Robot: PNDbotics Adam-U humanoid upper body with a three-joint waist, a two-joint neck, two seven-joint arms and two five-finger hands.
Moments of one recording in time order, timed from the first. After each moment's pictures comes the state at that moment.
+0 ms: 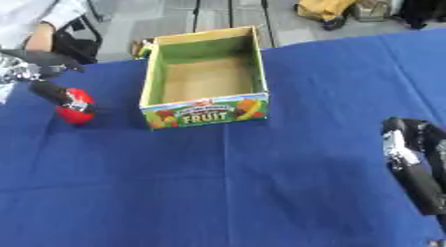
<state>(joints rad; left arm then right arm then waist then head) -1.11 0.55 -0.03 -0.91 -1.26 -0.11 -0.75 -0.21 -0.33 0.00 -1.98 0.30 0.21 -0.21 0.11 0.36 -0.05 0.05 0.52</state>
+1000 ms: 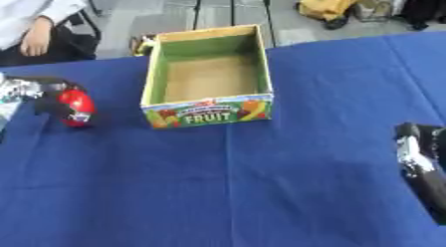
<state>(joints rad) -1.09 0.55 0.02 -0.79 -1.07 -0.05 -0.73 -0.22 -0.33 0.00 -1.98 0.29 0.21 -0.21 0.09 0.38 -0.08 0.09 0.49</state>
